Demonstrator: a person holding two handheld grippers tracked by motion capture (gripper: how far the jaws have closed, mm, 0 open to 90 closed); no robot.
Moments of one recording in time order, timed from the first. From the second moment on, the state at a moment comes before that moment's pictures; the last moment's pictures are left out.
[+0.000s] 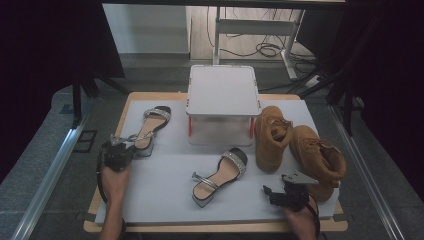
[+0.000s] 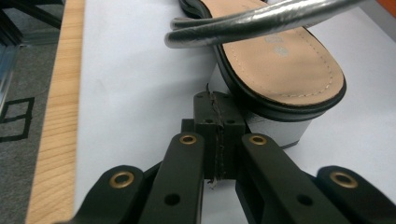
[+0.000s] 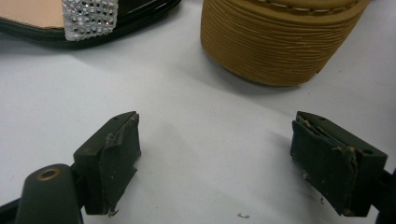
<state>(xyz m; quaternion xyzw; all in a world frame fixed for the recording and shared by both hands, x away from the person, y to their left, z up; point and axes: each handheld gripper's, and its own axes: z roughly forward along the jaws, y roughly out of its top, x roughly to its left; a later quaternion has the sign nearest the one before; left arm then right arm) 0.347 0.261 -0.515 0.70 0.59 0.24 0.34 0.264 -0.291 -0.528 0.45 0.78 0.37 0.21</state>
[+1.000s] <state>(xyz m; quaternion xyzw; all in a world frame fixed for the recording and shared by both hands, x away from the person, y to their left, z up) 0.319 0.247 -0.503 0.71 0.57 0.26 0.33 0.264 -0.291 -0.528 0.45 0.78 0.37 0.21</state>
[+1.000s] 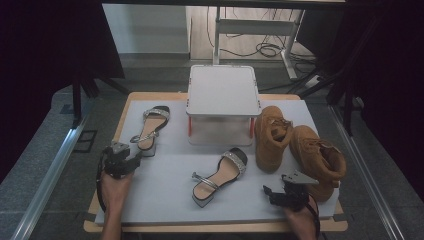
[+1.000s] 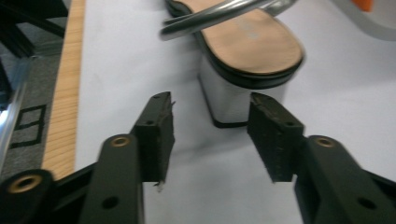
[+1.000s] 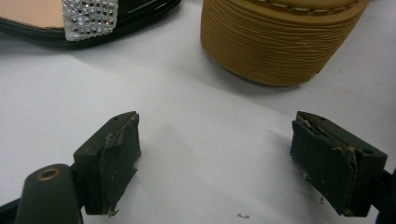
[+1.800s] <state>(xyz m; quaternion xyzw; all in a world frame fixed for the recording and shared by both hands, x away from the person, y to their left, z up) 0.355 0.216 -0.513 0.70 0.59 0.24 0.32 0.263 -0.291 -0.528 0.45 0.78 0.37 0.21</state>
